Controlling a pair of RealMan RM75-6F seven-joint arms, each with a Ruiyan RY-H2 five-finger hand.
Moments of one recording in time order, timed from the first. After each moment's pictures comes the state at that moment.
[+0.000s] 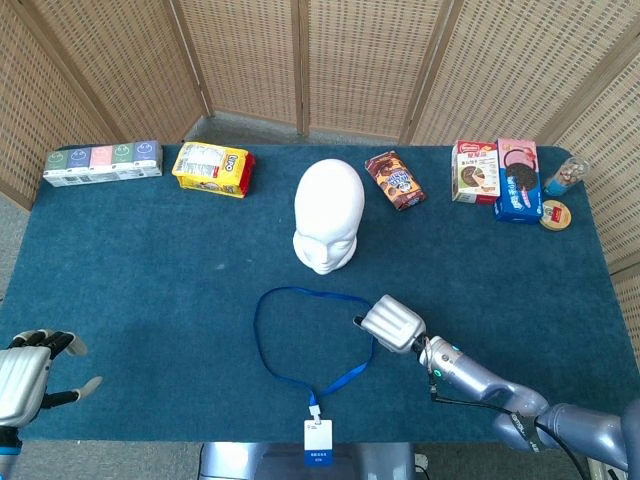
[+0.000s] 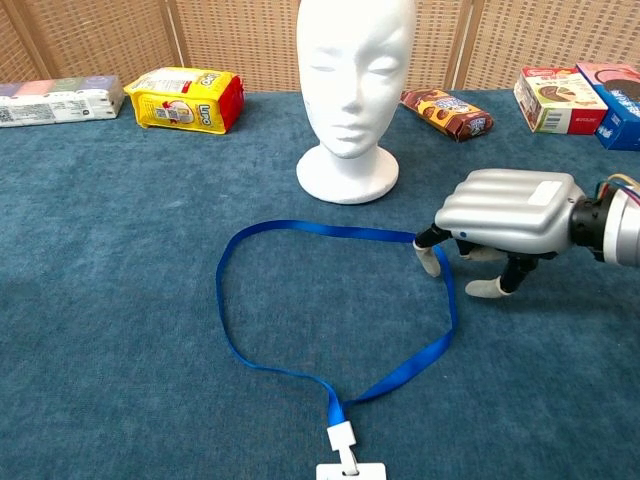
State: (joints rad) left arm 0.00 -0.99 0.03 -2.02 1.52 1.48 0.30; right arm 0.74 -1.46 0.02 -1.39 -1.66 0.82 -0.26
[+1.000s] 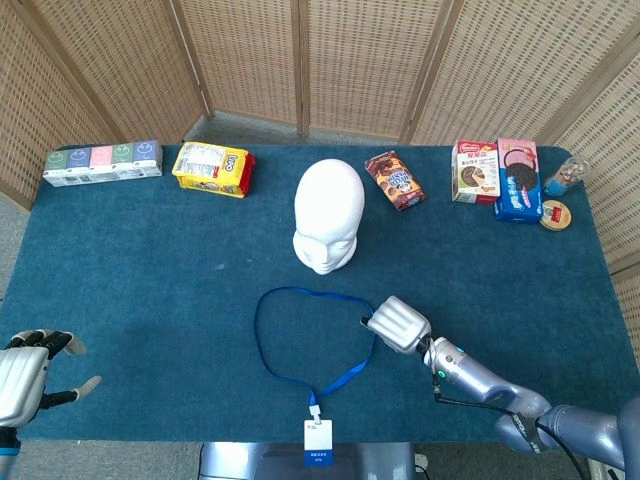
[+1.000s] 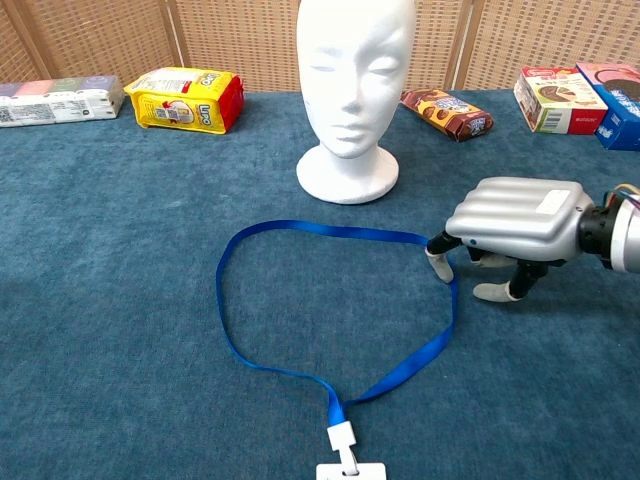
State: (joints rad) left arm 0.00 -1.00 0.03 -2.01 1.52 1.50 0.29; right arm 0.75 -1.47 -0.02 -1.37 -1.62 0.83 -0.28
